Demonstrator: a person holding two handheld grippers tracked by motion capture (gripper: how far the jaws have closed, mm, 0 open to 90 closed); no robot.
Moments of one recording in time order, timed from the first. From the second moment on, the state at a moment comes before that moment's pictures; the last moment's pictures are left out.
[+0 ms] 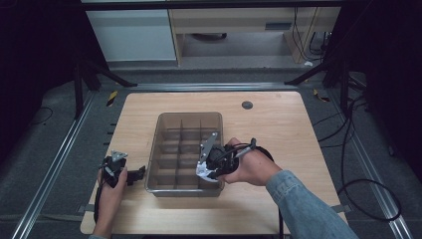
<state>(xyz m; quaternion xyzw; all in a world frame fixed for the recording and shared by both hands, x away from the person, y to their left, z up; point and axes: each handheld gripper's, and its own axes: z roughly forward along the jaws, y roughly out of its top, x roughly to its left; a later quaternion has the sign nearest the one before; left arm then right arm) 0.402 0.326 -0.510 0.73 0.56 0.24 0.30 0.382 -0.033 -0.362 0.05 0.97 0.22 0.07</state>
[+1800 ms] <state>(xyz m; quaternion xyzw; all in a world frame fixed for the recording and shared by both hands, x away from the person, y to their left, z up) 0.402 0.326 -0.510 0.74 0.56 0.24 0.30 0.393 -0.014 -0.394 0.05 0.98 0.18 -0.01</state>
